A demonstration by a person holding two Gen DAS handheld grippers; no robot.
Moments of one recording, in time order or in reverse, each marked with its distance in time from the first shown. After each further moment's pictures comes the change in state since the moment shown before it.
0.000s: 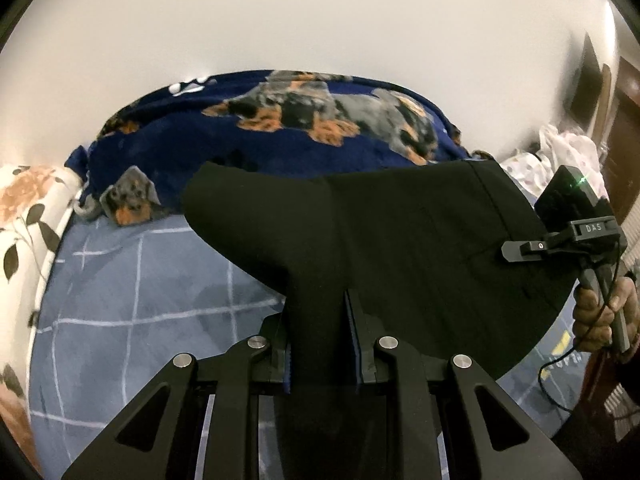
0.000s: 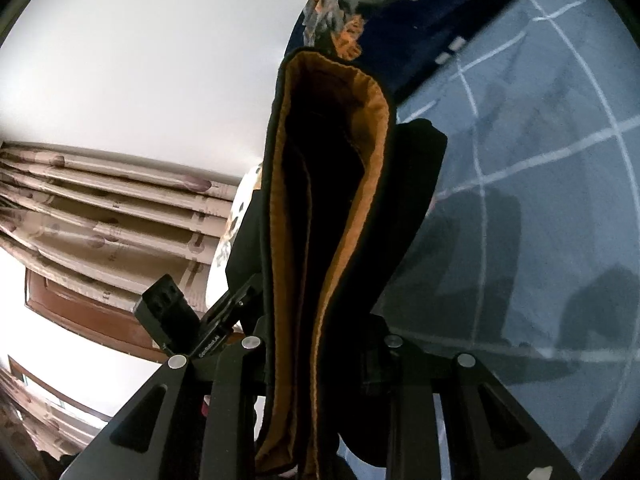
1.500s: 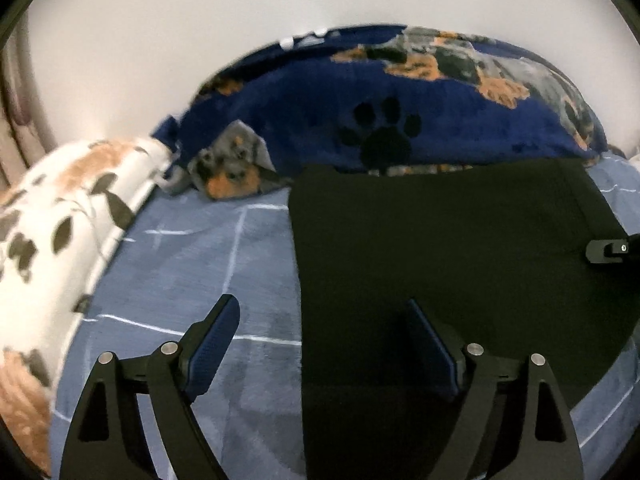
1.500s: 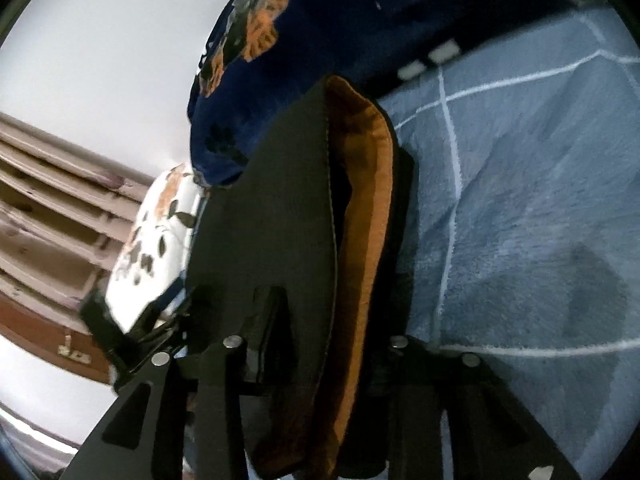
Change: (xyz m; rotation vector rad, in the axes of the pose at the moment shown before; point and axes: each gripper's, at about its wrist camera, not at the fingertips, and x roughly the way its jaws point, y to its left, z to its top) left arm 0.090 0.067 -0.020 -0.055 -0.014 0.450; right arm 0.107 -0.047 0.075 -0.123 -0.044 -0.322
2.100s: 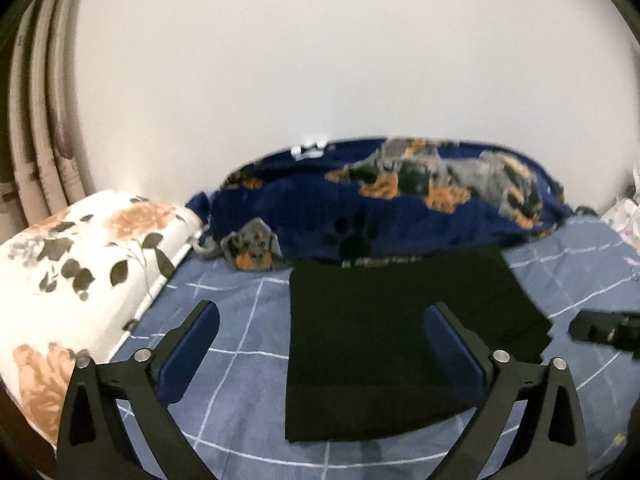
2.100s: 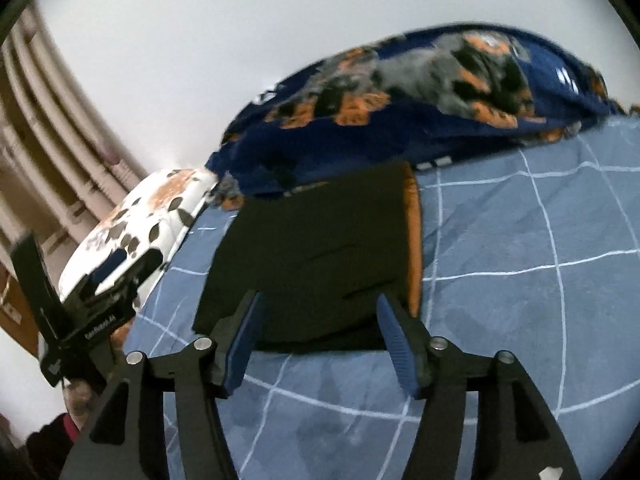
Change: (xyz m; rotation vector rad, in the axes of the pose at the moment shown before) left arm -0.145 -0.016 0.011 -0.073 -0.256 -0.006; right arm -0.094 0.116 -0.089 -0.272 -0.249 -0.239
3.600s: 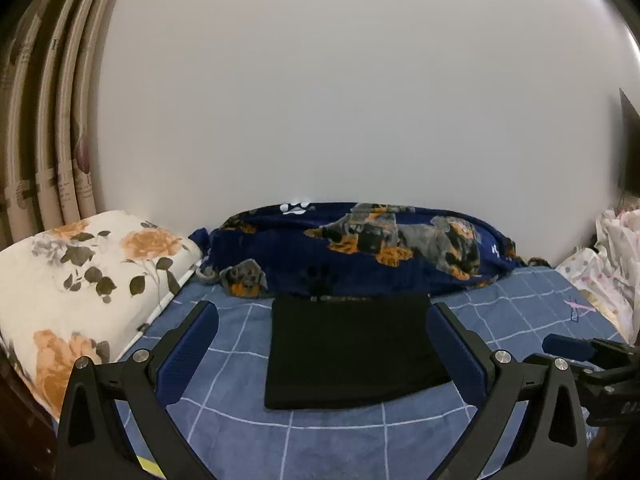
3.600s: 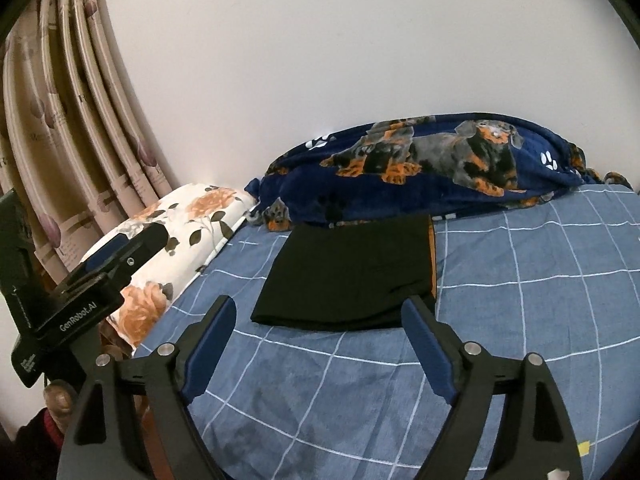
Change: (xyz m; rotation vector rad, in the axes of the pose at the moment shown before) left arm -0.137 -0.007 0.015 -0.078 -0.126 -0.081; right arm -0.114 0.086 -0.039 -0.123 -0.159 -0.041
